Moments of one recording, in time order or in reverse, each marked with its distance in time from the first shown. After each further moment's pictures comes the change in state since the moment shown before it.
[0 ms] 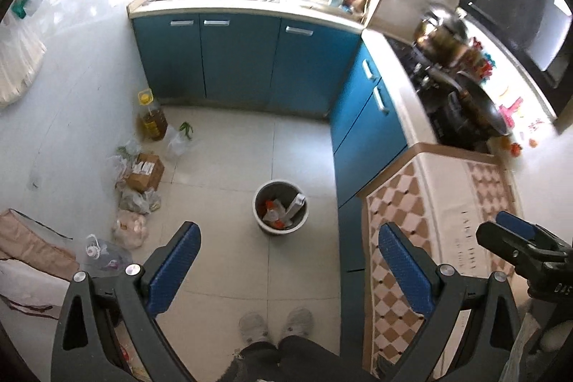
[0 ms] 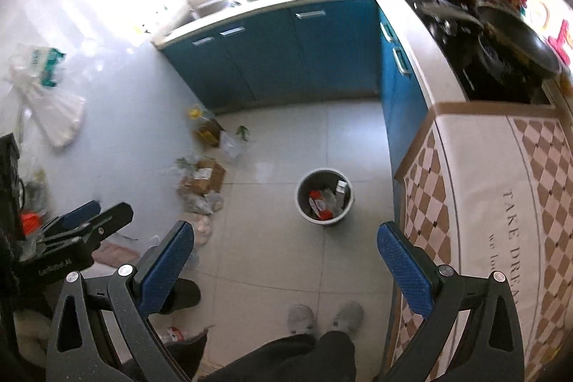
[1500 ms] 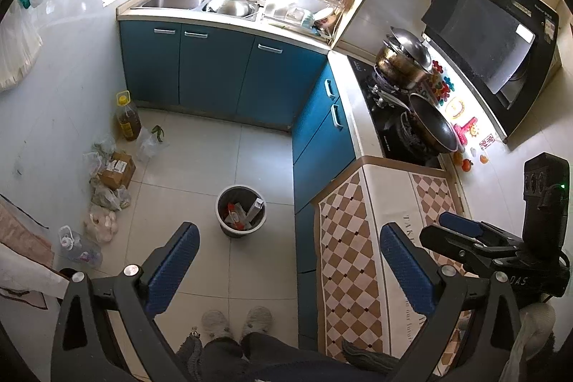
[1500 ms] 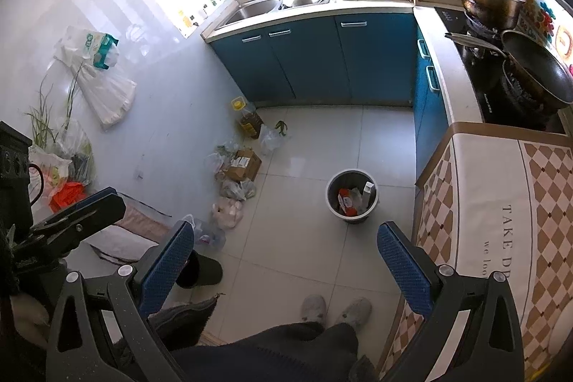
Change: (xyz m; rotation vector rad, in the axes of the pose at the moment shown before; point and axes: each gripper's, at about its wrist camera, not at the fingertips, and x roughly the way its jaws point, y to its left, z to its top) left arm -0.082 -0.018 -0.018 -0.052 -0.041 -0.143; right arm -0.085 0.016 -0.005 -0.088 0.028 0.133
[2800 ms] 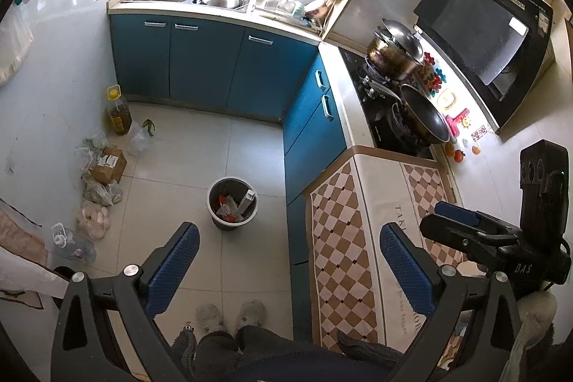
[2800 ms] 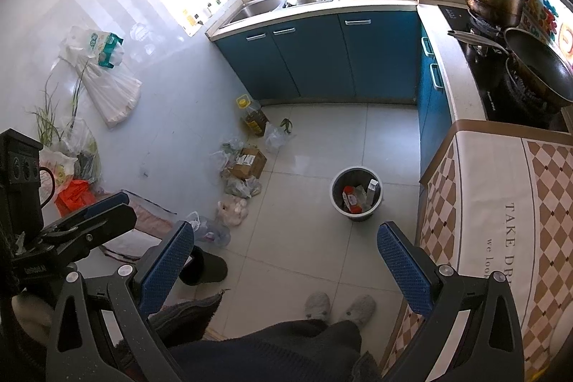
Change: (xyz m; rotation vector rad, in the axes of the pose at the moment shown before) left arm 0.002 -0.025 -0.019 -0.020 0.021 -0.011; right arm -0.004 0.004 -0.003 -0.012 0.011 0.022
